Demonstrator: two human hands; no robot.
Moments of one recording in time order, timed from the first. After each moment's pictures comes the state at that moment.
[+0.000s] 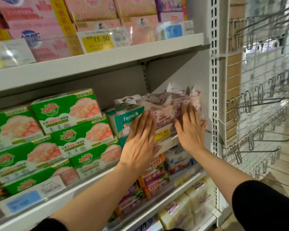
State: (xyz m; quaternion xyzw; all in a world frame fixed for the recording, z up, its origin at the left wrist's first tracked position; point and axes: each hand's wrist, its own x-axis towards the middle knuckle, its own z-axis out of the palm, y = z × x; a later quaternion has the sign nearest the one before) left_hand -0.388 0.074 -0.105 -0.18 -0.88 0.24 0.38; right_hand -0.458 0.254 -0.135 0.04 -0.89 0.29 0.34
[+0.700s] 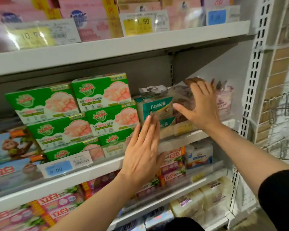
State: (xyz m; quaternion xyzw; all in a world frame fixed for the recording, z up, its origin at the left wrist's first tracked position) left_hand -0.329 0.032 -0.125 -0.11 -0.90 0.16 0.39; right_hand -0.448 0.223 -0.058 0.24 -0.81 0.26 0.47
